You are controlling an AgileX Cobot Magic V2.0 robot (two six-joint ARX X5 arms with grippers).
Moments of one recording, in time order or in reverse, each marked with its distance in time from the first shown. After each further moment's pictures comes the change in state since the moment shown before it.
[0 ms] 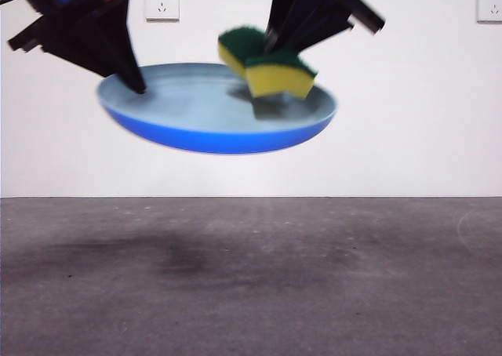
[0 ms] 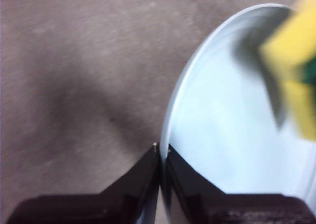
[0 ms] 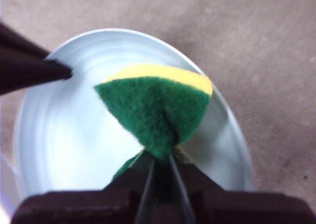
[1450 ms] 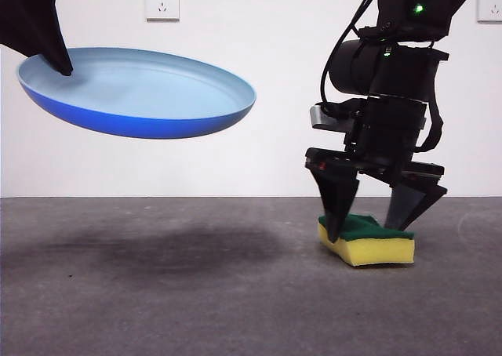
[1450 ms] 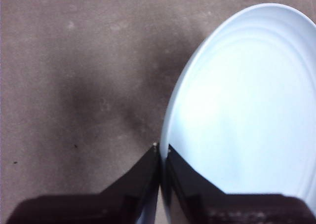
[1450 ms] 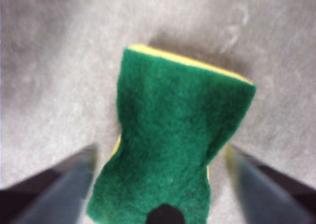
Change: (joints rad) left arm 0.215 -0.113 0.000 -0.136 0.006 0.083; right arm -0.254 0.387 -0.007 -0.106 0.078 -0.109
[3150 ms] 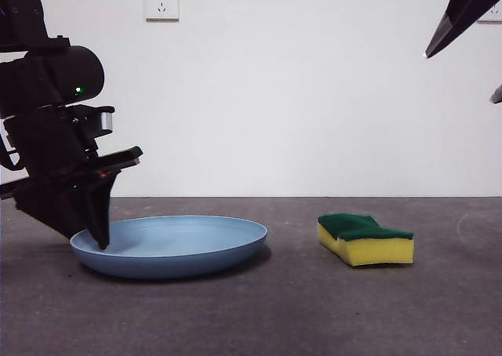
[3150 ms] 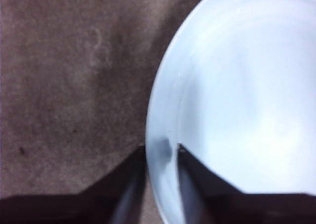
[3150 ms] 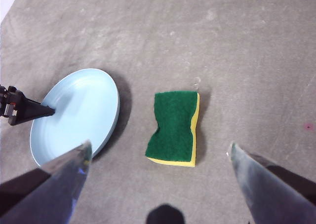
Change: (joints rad) left arm 0.005 0.592 -0.006 0.222 -0.006 -0.060; right arm -0.349 -0.882 -0.457 0.163 -0.371 0.124
